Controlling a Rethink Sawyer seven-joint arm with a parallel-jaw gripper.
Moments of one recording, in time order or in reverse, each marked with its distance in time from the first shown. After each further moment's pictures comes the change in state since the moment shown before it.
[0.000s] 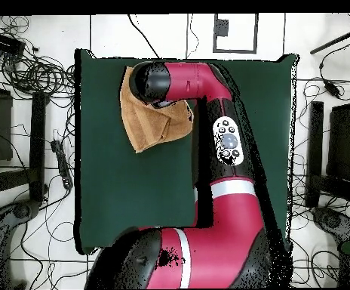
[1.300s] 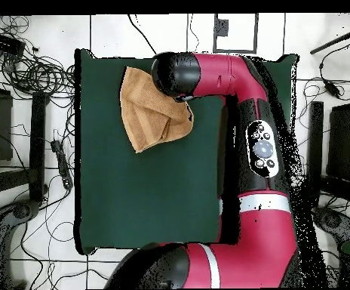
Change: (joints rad) arm -0.074 -0.074 -0.002 0.021 -0.008 0.001 0.000
